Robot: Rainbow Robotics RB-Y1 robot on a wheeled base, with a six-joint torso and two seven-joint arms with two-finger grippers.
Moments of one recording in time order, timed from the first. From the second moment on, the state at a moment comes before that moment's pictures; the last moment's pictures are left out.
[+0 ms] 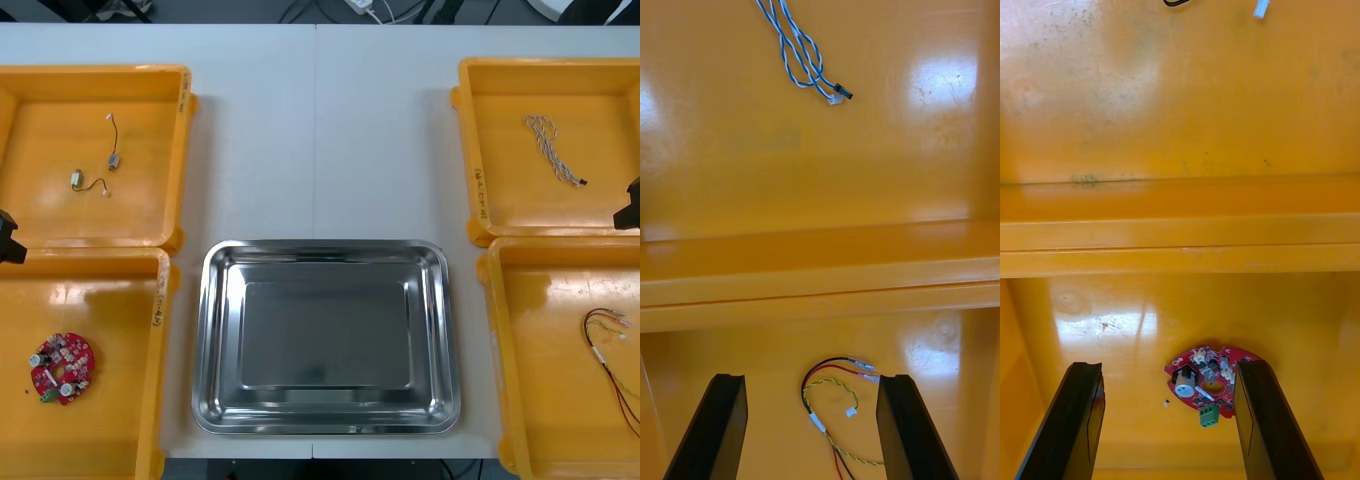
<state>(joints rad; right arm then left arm) -0.34 -0.99 -0.12 -1.99 -0.96 1.76 1.12 -0.26 0.89 0.25 -2.03 0.90 1.91 -1.32</state>
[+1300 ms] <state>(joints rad) -0.34 -0.99 -0.12 -1.99 -0.96 1.76 1.12 -0.26 0.89 0.25 -2.03 0.90 1.91 -1.32</state>
